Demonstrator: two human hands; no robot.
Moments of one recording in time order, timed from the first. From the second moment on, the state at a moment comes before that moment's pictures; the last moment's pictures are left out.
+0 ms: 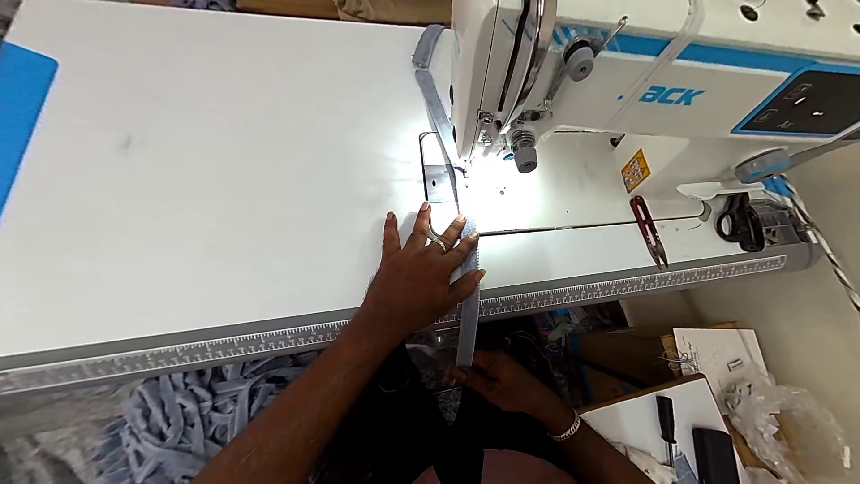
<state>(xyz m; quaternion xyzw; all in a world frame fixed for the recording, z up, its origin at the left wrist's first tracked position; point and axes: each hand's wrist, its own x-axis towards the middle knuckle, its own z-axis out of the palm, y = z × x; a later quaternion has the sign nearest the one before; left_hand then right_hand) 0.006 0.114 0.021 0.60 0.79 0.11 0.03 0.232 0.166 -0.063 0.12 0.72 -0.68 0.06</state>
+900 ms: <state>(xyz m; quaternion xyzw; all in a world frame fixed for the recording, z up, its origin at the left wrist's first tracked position) 0.005 0.112 0.026 0.59 0.80 0.12 0.04 0.237 0.169 -0.059 0.17 0.68 -0.71 0.03</state>
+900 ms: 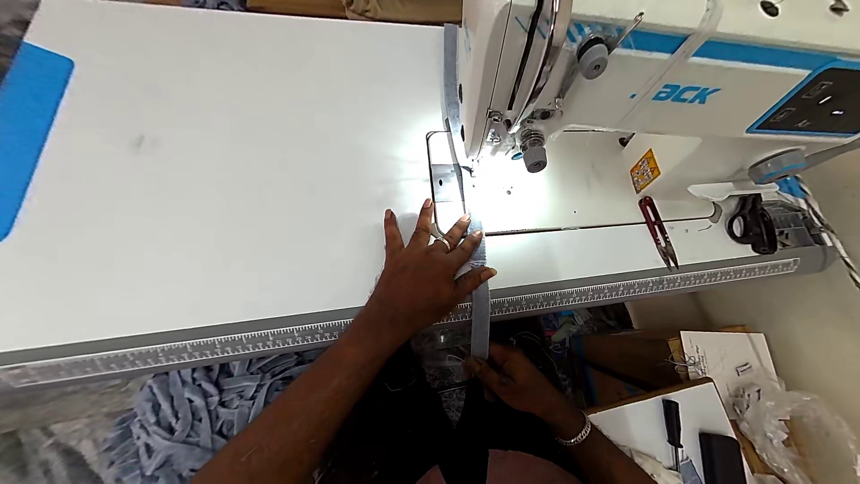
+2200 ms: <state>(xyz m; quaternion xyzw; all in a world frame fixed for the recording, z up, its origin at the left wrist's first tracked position) 0.010 0.120 0.023 0.59 0.79 0.14 0.04 0.217 0.187 -0.054 0.16 0.74 -0.66 0.01</state>
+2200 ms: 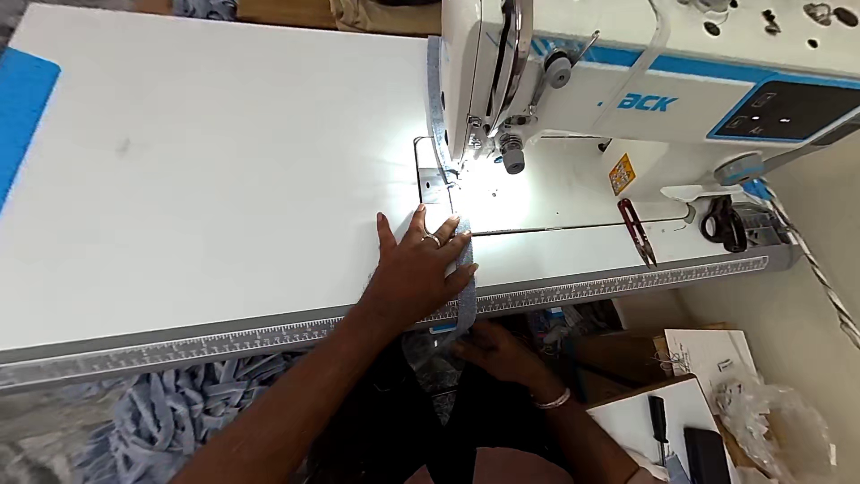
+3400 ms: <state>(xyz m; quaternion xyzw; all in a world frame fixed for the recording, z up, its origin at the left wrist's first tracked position) 0.008 0.116 0.021 0.59 0.80 0.13 0.03 0.237 0.171 -0.057 0.11 0.69 -0.72 0.06</state>
